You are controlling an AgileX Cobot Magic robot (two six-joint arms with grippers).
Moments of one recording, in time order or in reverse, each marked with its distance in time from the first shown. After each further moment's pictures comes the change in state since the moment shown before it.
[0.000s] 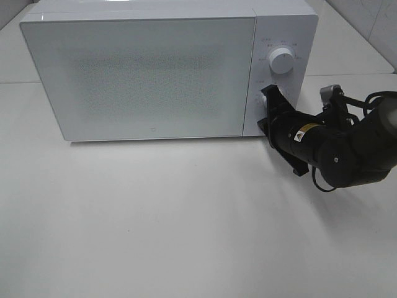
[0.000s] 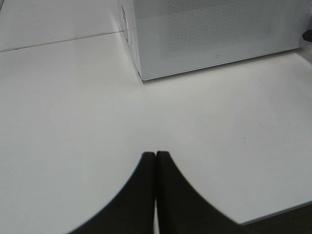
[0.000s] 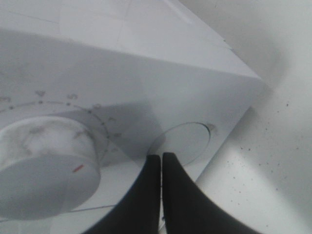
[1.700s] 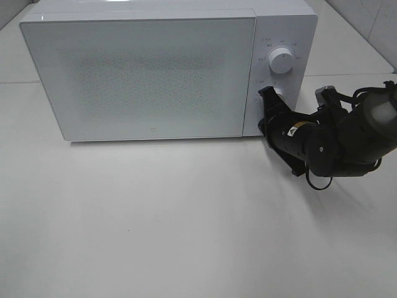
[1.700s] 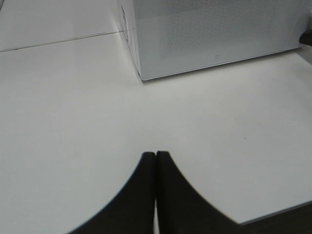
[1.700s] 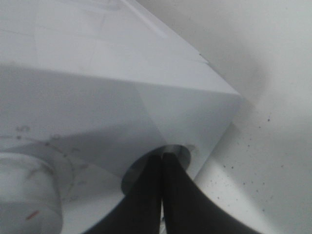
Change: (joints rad) left arm 0.000 0.000 0.000 0.000 0.000 0.000; right arm 0.010 0.034 -0.081 0.135 0.096 -0.087
